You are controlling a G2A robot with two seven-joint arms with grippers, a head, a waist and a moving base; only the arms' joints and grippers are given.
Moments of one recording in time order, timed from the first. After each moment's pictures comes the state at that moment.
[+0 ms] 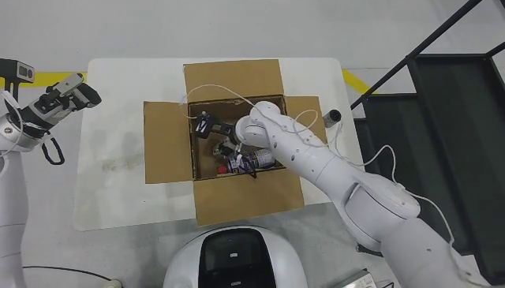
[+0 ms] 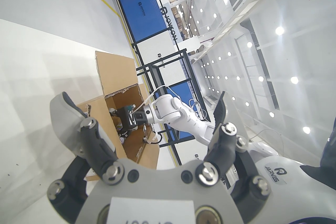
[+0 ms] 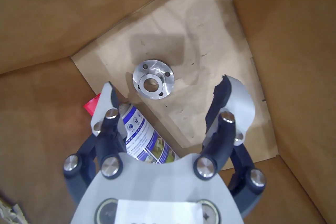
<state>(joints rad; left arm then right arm) 1.05 -1.00 -1.70 -1.30 -0.38 -0.36 -1.14 -0.55 -1.50 0.50 -0.83 -0.90 -0.50 0.81</state>
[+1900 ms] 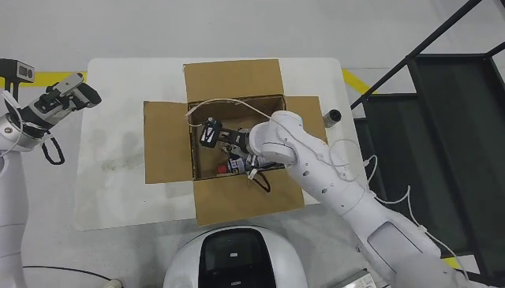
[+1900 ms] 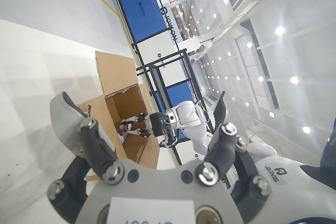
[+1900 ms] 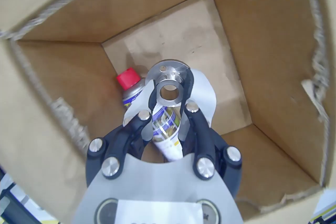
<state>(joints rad) 1.05 -1.00 -1.70 -1.30 -0.38 -0.36 -1.14 -0.94 -1.33 0.90 -1.59 -1.11 -0.50 1.07</state>
